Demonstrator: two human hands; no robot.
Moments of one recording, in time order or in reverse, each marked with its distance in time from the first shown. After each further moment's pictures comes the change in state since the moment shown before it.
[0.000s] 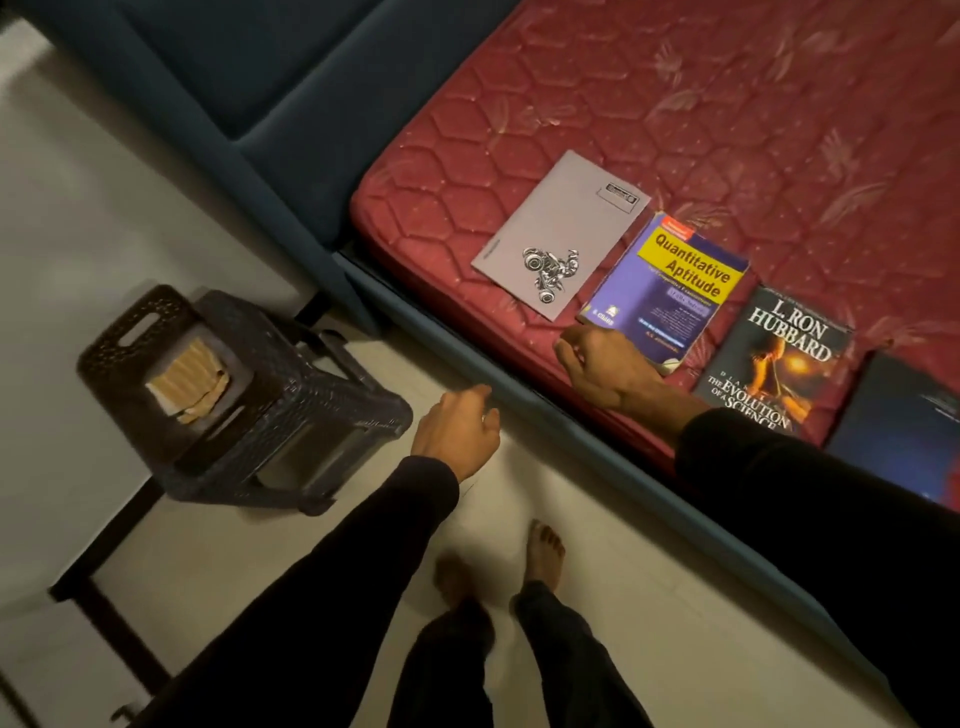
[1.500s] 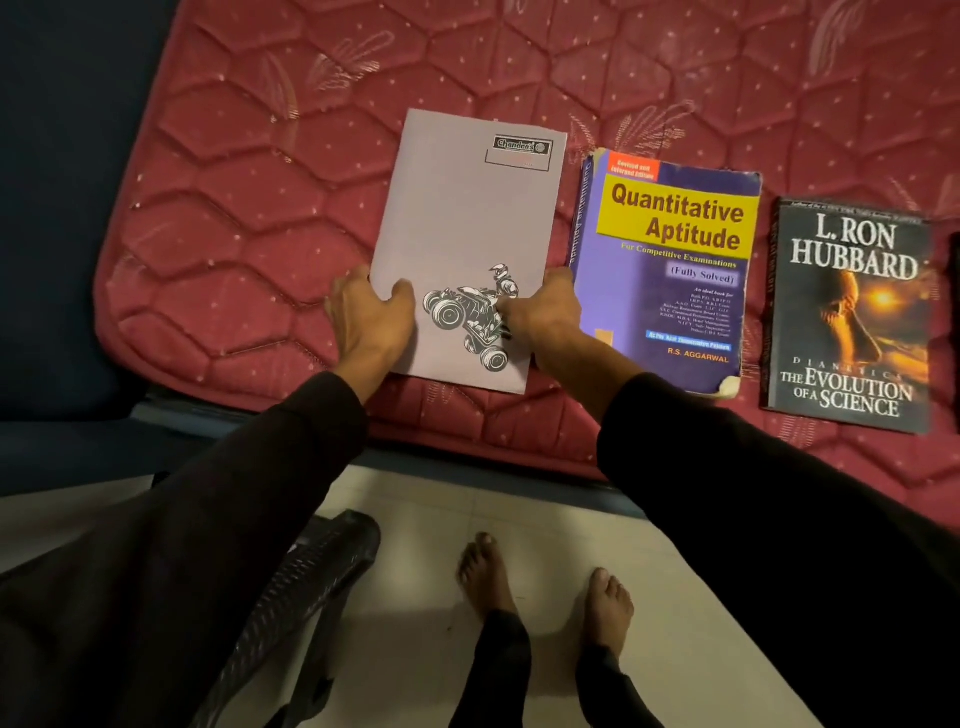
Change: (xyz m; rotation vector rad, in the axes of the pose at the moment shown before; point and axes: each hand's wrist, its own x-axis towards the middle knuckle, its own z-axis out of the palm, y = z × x) left_hand 0.418 -0.009 0.038 -0.356 0.210 0.076; right_hand 0.249 0.103 0.086 0.887 0.490 0.999
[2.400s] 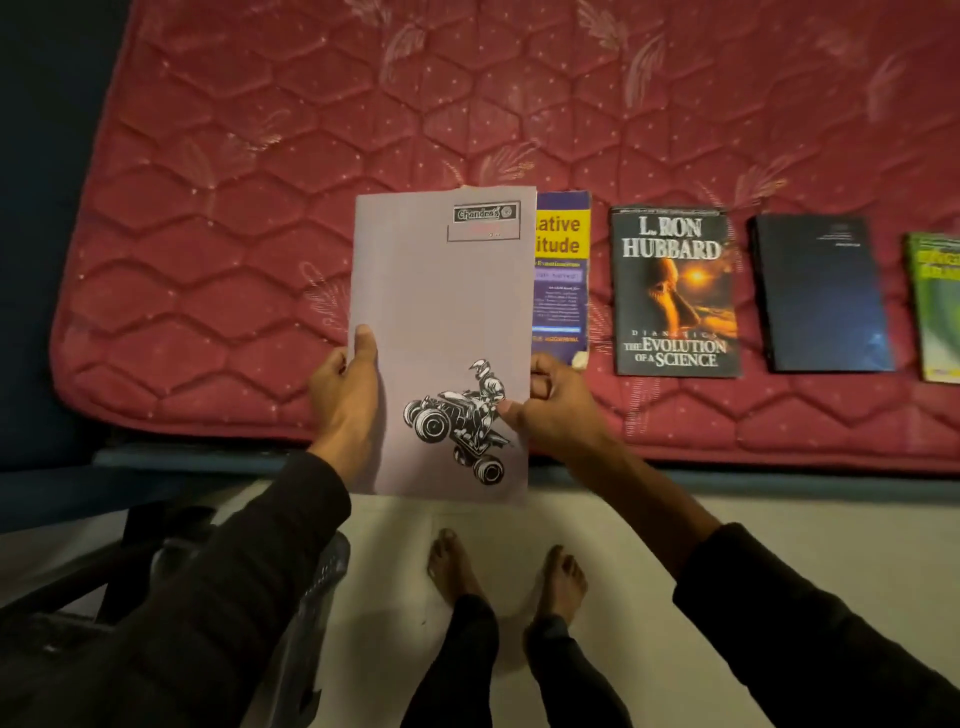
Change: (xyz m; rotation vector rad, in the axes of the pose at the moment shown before) left_hand -0.157 0.085 -0.008 -0.285 -0.043 -0.173; right_hand -0.127 0.065 -0.157 0.380 -0.276 -0.070
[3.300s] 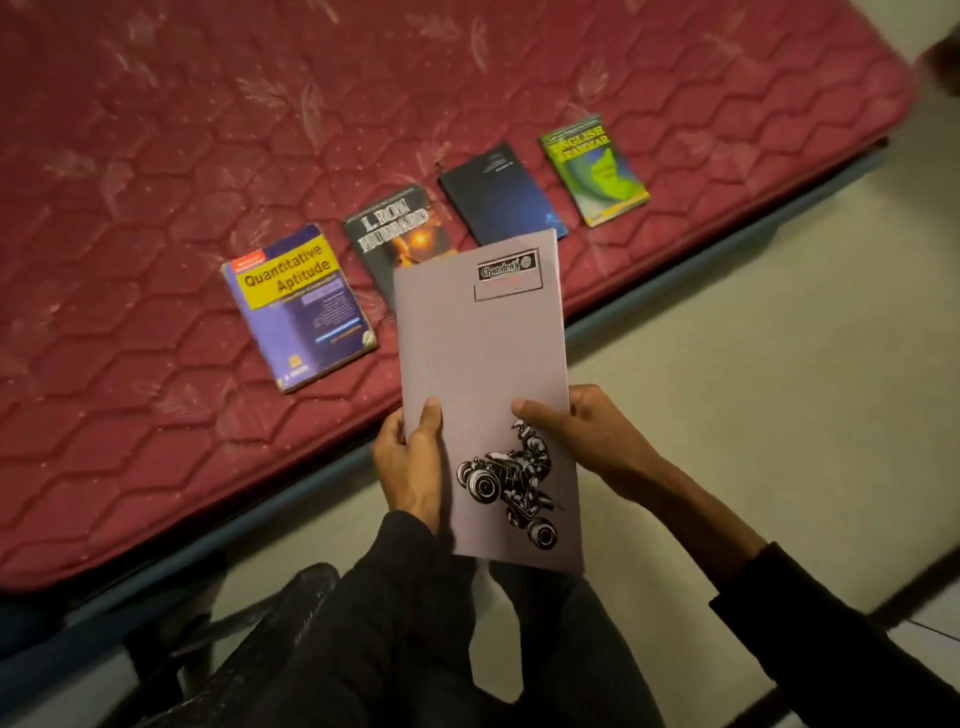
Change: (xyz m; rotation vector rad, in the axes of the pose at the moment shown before) left_hand -0.297 0.038 0.034 0.010 -0.523 -0.035; right_hand -0.285 0.000 -0.161 0.083 0.279 0.027
